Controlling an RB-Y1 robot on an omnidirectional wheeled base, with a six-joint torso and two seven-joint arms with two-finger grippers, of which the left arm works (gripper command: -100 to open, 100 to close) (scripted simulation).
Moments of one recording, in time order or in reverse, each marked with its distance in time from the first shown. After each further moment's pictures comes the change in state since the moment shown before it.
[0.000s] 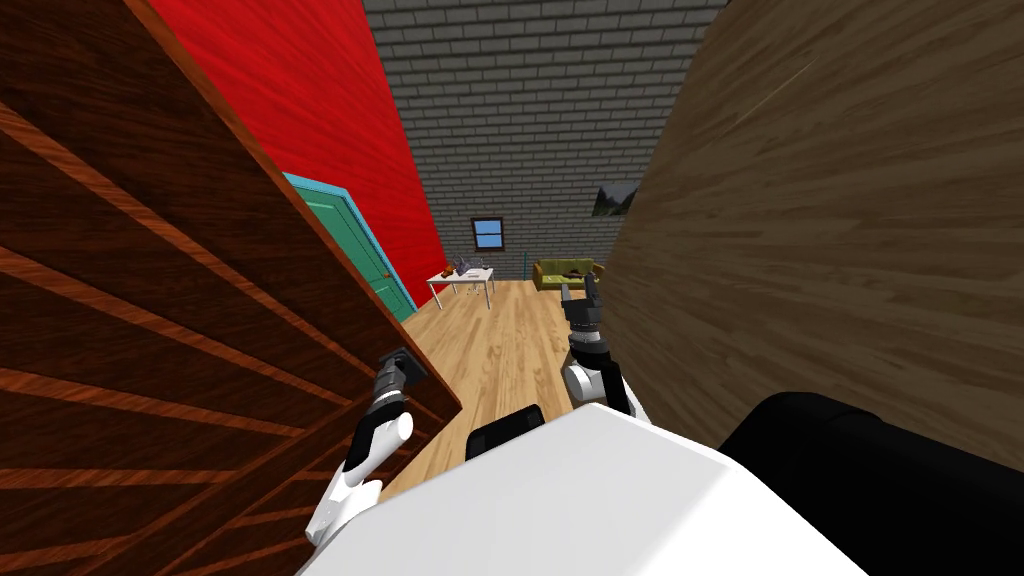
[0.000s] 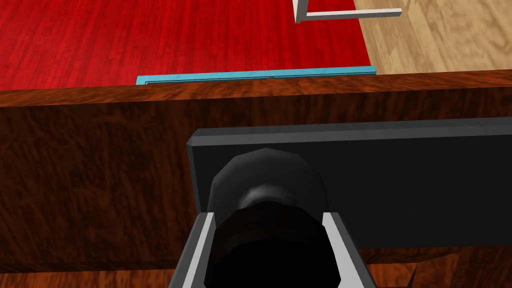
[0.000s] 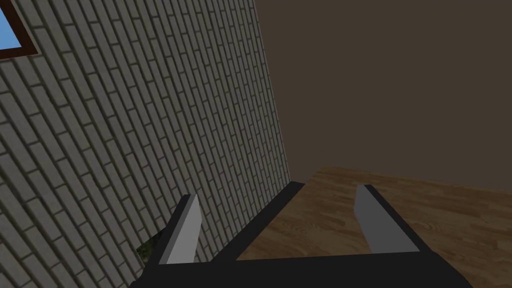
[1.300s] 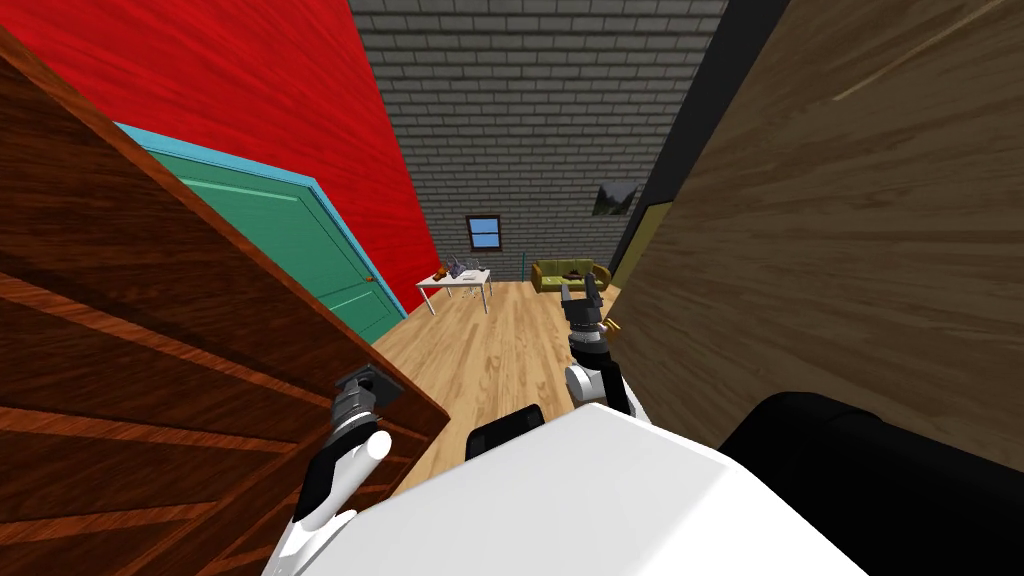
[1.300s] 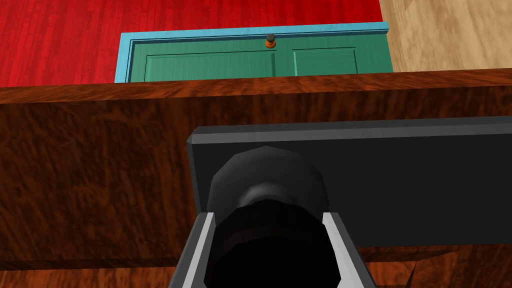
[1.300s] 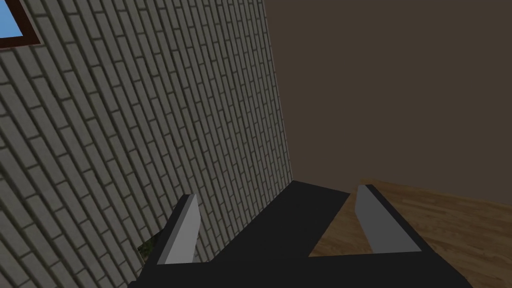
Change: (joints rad) arm 0.045 -0.010 0.142 -0.039 0.138 -0.001 -0.113
